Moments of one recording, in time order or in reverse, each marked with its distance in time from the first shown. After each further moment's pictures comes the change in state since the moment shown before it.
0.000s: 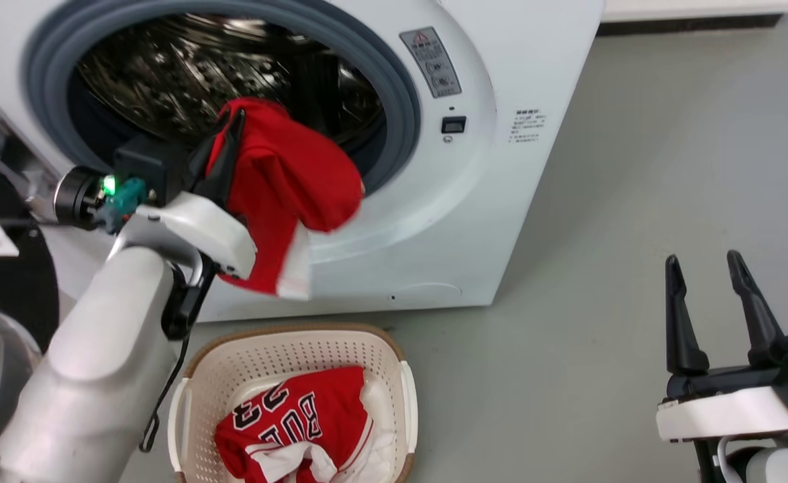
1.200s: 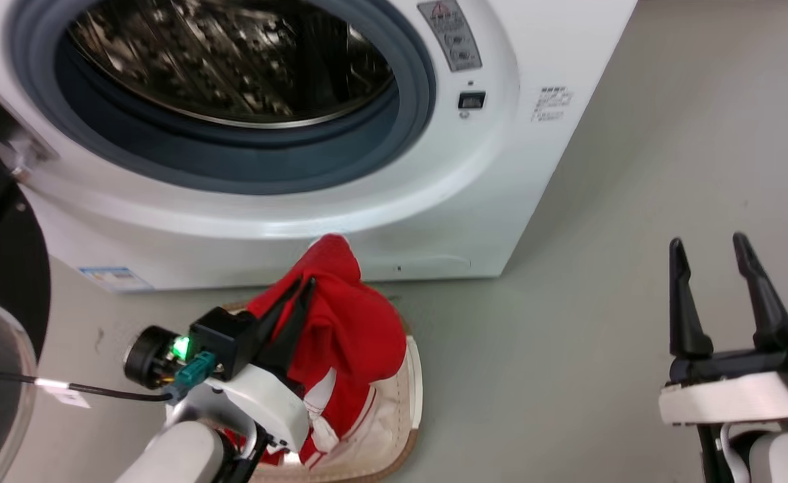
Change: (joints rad) left arm 0.458 0.090 -0.093 -0.534 -0.025 0.174 0.146; right arm -0.026 0.000 -0.001 -0.013 -0.010 0.000 0.000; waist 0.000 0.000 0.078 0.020
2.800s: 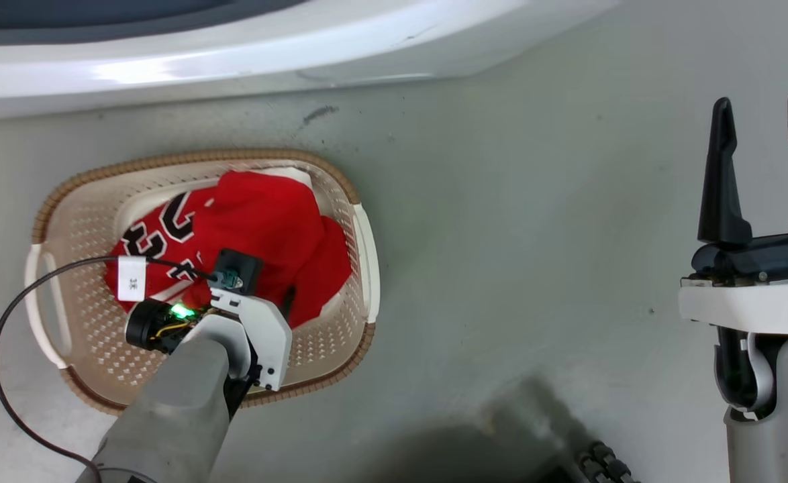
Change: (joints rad) left arm -0.510 -0.308 -0.129 1.239 -0.034 -0.240 -0.086; right arm -0.251 0.000 0.002 -0.053 0.062 0.000 0.000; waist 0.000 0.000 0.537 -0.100
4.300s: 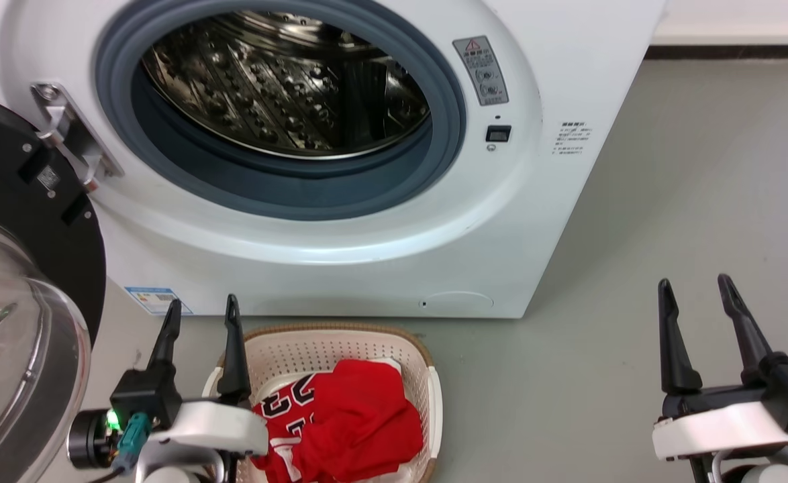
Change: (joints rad) left arm 0.718 -0.117 0.728 -1.111 0.416 0.157 -0.067; right arm 0.303 0.000 0.000 0.100 -0.060 0.000 0.000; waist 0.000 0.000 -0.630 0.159
